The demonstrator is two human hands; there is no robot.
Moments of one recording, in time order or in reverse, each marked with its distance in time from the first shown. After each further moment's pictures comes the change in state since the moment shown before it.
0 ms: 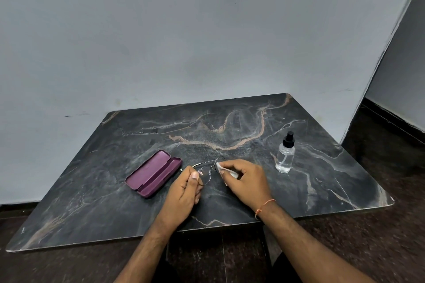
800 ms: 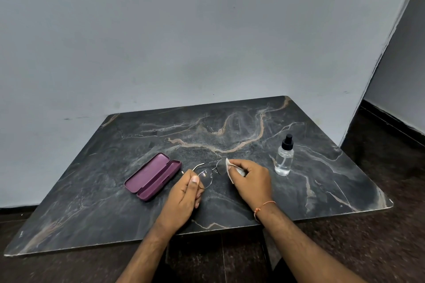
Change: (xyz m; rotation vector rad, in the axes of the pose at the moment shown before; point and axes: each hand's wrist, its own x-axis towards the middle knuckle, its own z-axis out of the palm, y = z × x) left_hand 0.000 -0.005 0.000 0.040 -0.029 0.003; right_hand 0.005 0.004 -0.002 0.025 0.152 0.165
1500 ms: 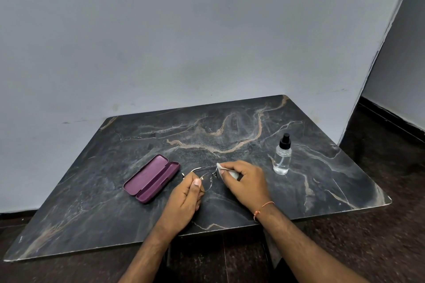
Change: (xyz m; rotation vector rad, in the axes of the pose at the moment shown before) left_hand -0.003 0.009 0.002 -0.008 -0.046 0.015; right_hand -0.004 -0.004 0.000 0.023 -0.089 -0.127
